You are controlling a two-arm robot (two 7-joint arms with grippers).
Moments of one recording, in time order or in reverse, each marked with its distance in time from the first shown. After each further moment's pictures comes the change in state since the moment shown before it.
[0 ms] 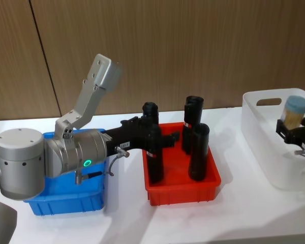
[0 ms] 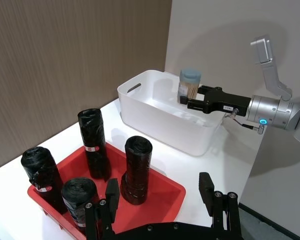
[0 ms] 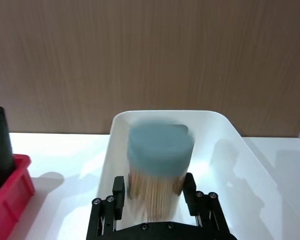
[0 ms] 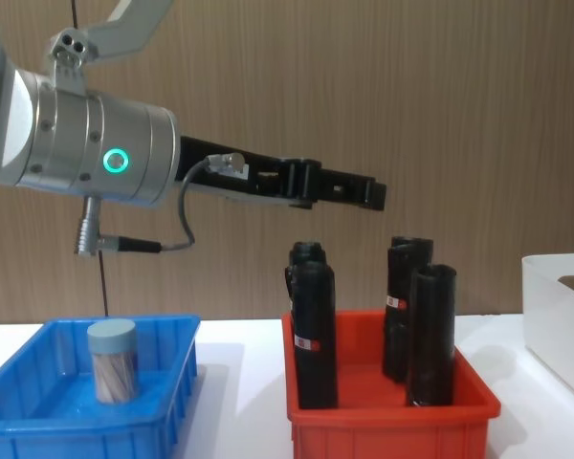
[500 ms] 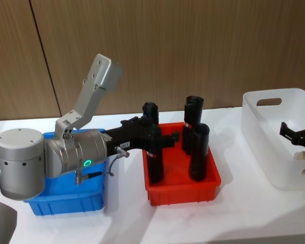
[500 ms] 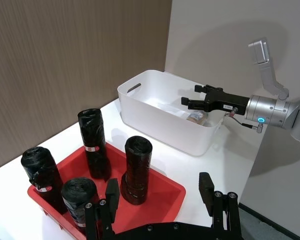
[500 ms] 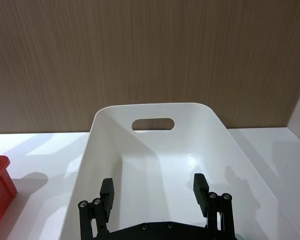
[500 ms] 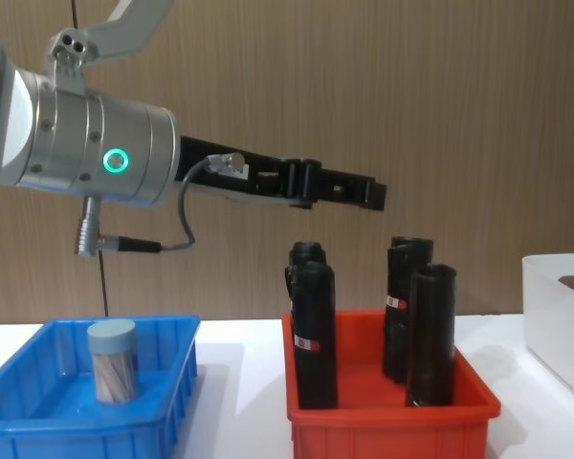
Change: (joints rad) left arm 0.000 0.000 0.000 0.000 0.000 0.000 0.000; right arm 0.022 0.002 0.020 0.063 0.016 -0.015 -0.003
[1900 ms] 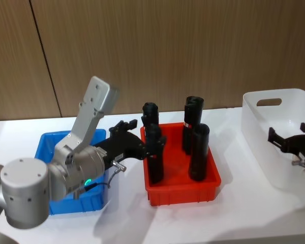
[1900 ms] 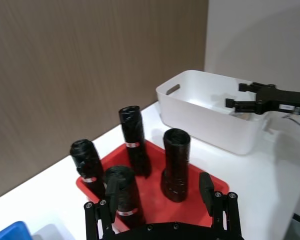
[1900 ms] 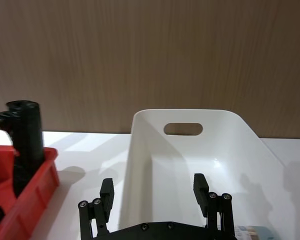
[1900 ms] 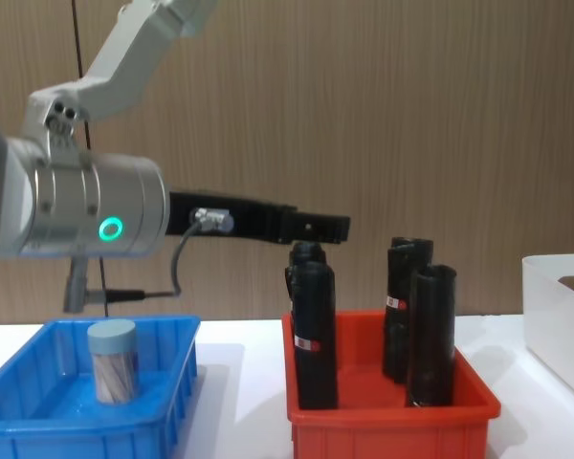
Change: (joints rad) left arm 0.098 0.029 0.035 -0.032 0.061 -0.193 0.188; right arm -0.124 0.005 -0.022 -0.180 0.005 -0.010 -0.002
